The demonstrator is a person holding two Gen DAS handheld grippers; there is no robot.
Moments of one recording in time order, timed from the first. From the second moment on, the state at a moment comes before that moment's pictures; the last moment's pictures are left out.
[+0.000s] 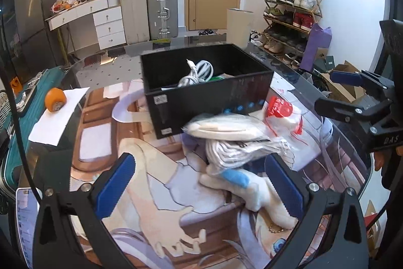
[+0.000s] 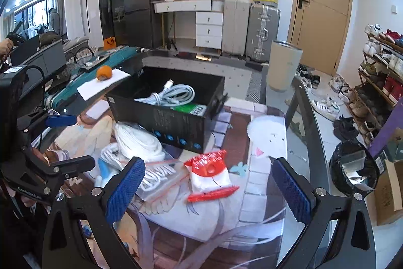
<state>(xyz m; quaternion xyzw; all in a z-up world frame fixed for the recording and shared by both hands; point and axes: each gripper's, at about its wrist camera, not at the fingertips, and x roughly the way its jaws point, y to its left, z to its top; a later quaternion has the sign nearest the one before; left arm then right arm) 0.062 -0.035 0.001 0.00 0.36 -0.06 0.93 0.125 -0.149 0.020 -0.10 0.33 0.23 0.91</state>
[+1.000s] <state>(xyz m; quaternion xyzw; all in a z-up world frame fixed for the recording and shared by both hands) 0.066 -0.061 -0.032 0.00 0.43 -0.10 0.90 0.166 -0.160 -0.030 -0.09 0.41 0.18 0.89</state>
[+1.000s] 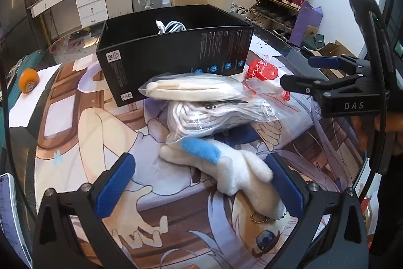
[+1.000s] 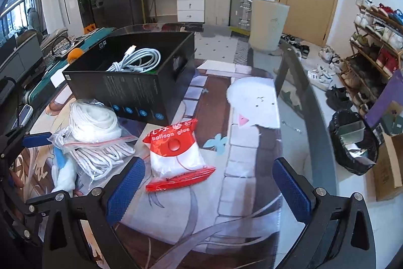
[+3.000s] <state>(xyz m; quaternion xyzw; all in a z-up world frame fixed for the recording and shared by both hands) 0.066 -0.011 -0.034 0.01 0.49 -0.12 0.87 0.160 -0.124 -0.051 -0.13 0.44 0.23 0.86</state>
